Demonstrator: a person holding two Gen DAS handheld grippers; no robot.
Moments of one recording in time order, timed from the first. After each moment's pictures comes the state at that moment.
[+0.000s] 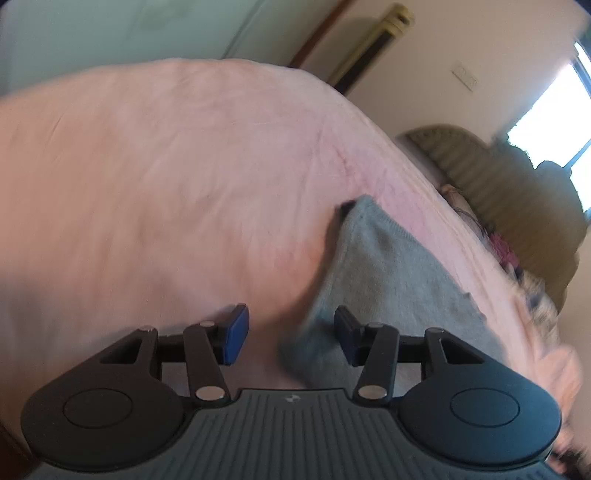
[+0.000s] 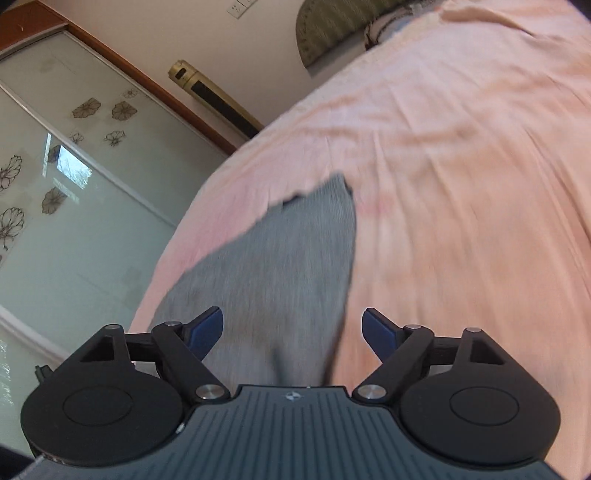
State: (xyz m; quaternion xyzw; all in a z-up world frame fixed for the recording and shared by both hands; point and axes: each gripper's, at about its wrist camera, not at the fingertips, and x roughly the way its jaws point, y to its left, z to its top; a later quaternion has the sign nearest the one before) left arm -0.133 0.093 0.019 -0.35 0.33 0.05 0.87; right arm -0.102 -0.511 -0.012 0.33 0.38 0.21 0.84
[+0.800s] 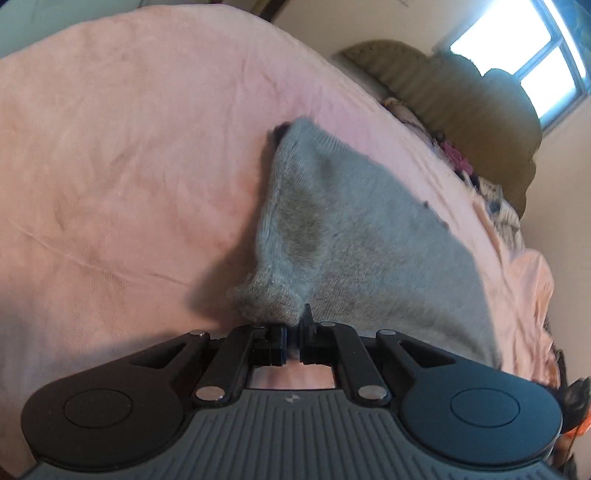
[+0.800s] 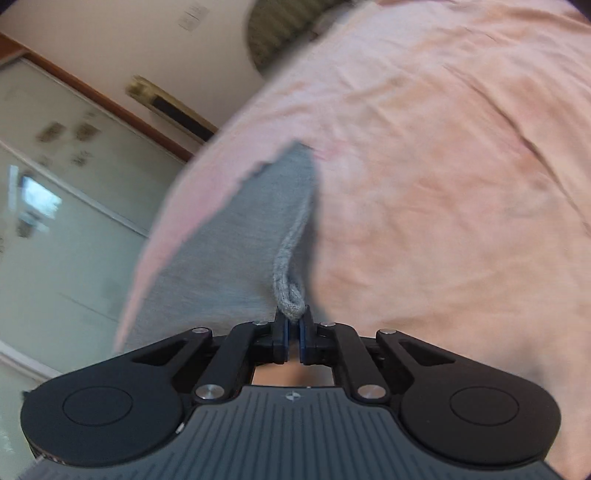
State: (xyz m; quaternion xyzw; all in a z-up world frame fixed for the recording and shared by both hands) left arm -0.097 0.082 0.007 -0.26 0.42 -0.09 0.87; right arm -0.119 -0.504 -0.044 0.35 0.41 0.12 0.83
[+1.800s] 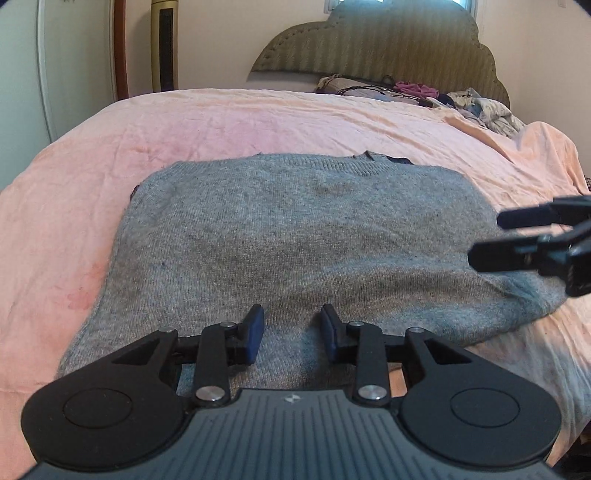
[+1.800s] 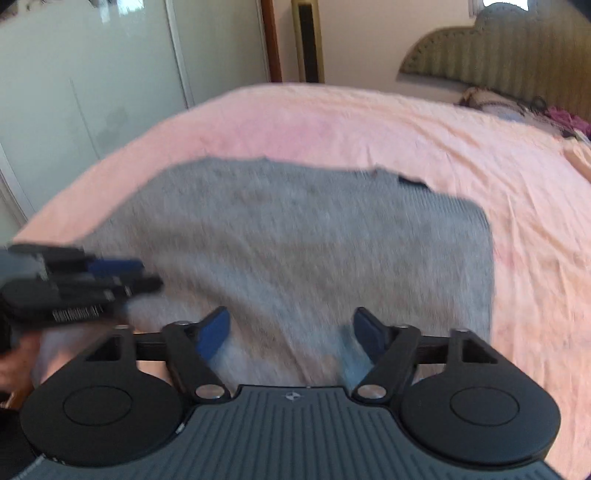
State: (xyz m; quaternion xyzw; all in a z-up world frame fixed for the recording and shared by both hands) left arm -0.085 -0.048 0.022 0.00 0.37 -0.11 0.92; right arm -0.079 -0.309 0.026 -0.03 0.35 0.24 0.90
